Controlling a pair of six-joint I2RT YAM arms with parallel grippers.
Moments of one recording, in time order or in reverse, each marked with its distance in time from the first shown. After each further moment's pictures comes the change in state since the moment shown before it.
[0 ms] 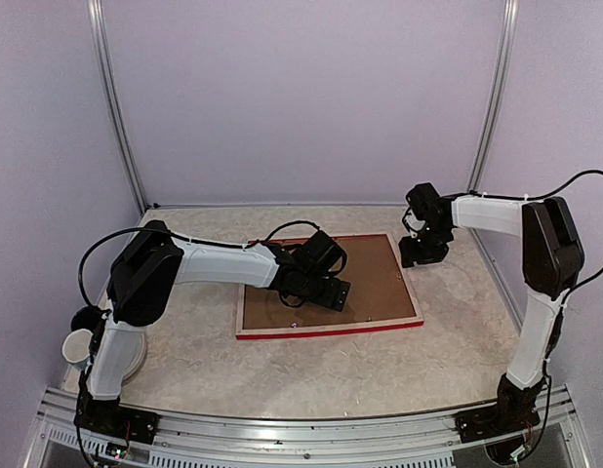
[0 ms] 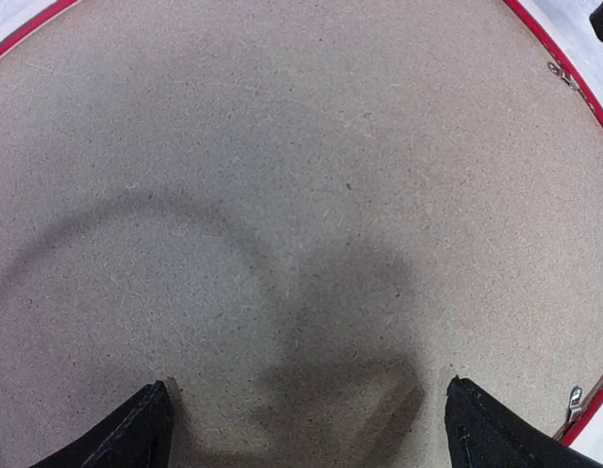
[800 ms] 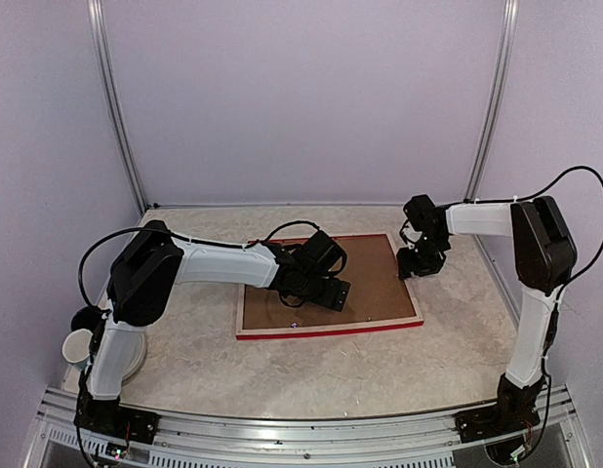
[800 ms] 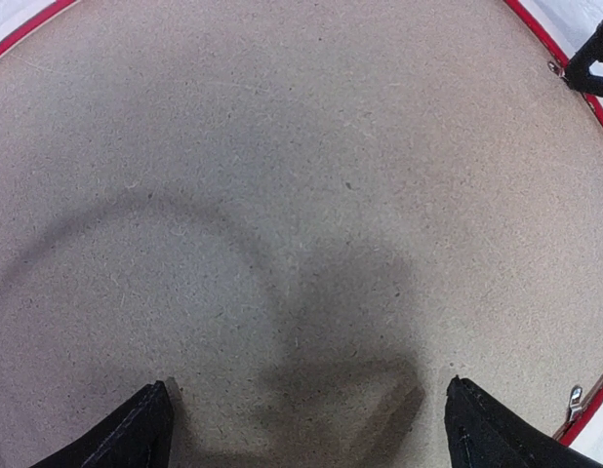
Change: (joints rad) left arm 0.000 0.000 -0.001 -0.001 0.000 0.000; right arm 0.000 0.058 -0.045 0.029 -0.052 0.017
